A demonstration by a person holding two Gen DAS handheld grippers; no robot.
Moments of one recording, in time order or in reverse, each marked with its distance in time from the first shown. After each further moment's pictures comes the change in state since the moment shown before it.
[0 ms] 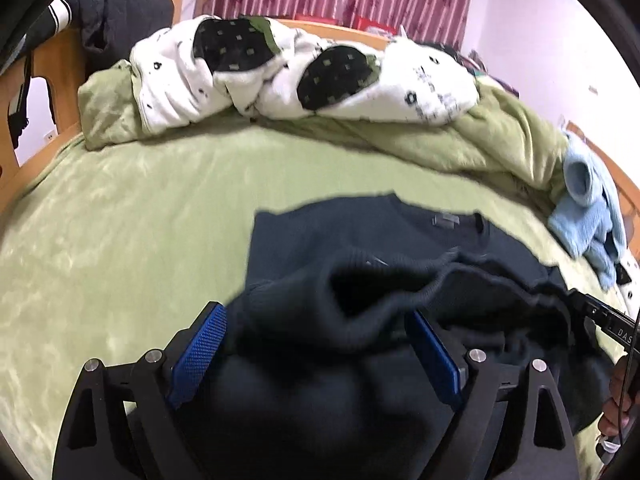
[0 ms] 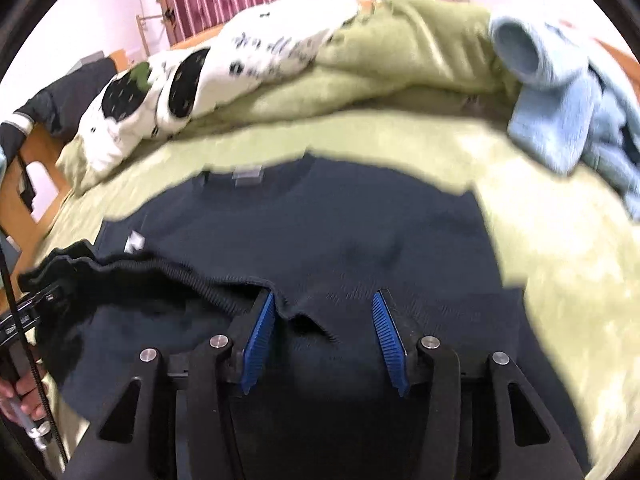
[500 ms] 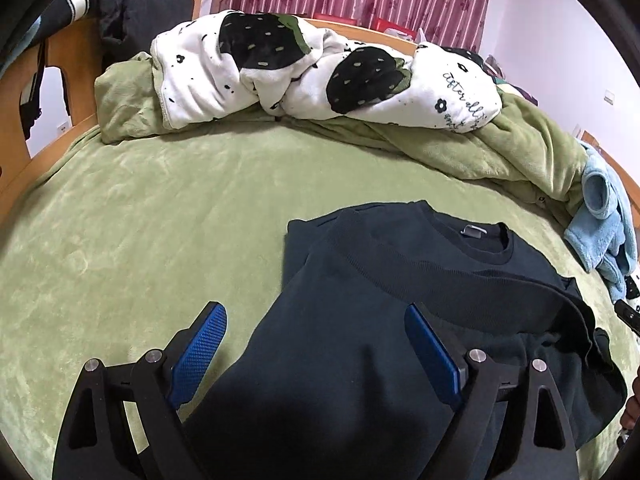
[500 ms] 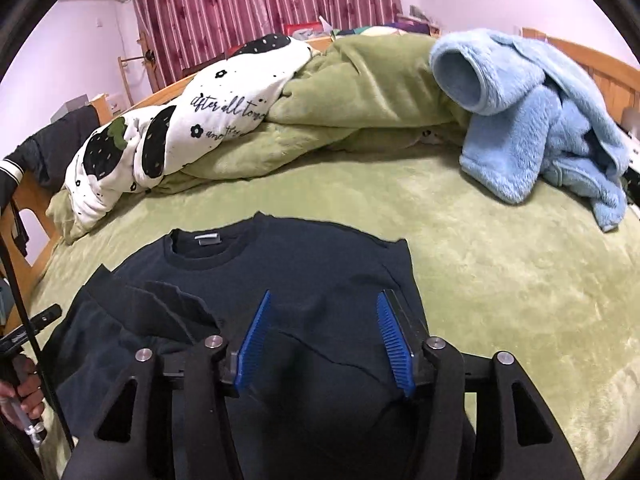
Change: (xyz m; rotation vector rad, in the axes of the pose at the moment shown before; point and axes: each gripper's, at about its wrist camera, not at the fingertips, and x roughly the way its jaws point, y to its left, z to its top) left arm 0.011 0.023 0.002 -0.023 0.015 0.045; right arm -0.027 -0.065 0.008 0.089 -0.074 -0.002
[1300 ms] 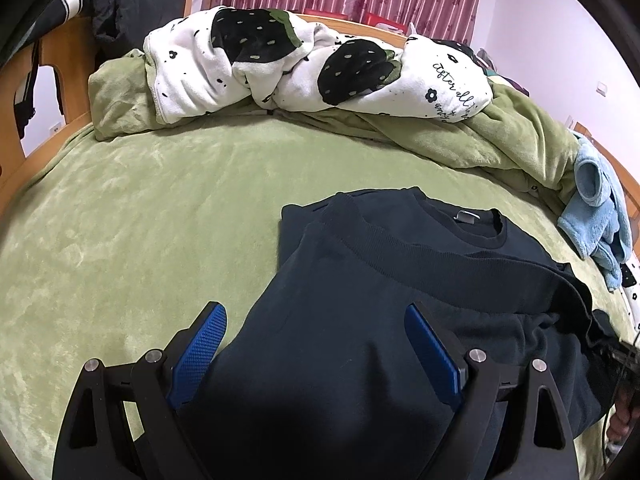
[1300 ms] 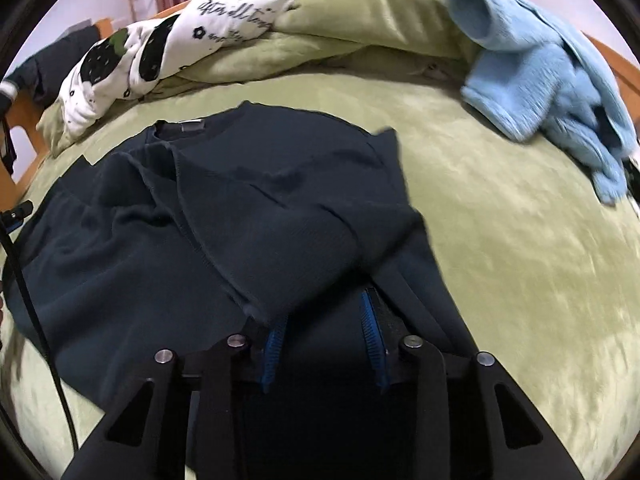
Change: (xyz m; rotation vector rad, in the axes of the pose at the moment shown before) left arm -0.002 0.003 -0.010 0.012 0.013 -0.029; right arm 0.024 0.003 -0.056 -0.172 0.184 -0.069
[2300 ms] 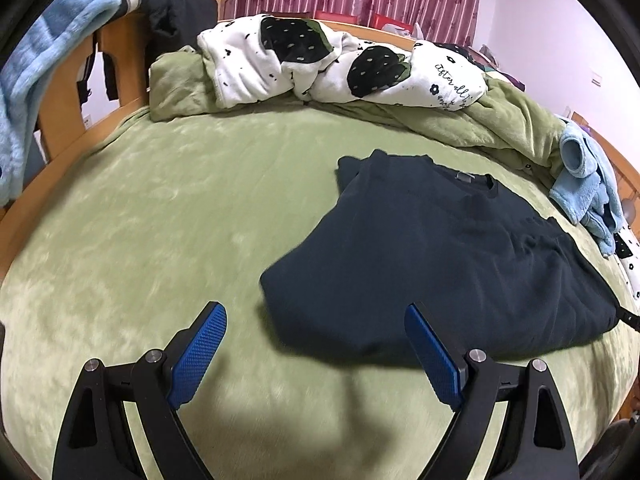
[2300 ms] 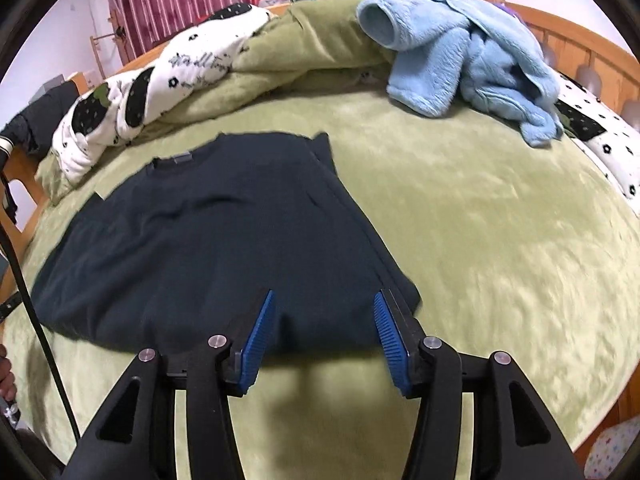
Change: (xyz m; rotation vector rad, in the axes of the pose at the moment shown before) left arm -0.104 0.056 -0.078 0.012 0.009 0.049; right arm -0.104 -0.038 -0.080 0.216 -0.048 -0.066
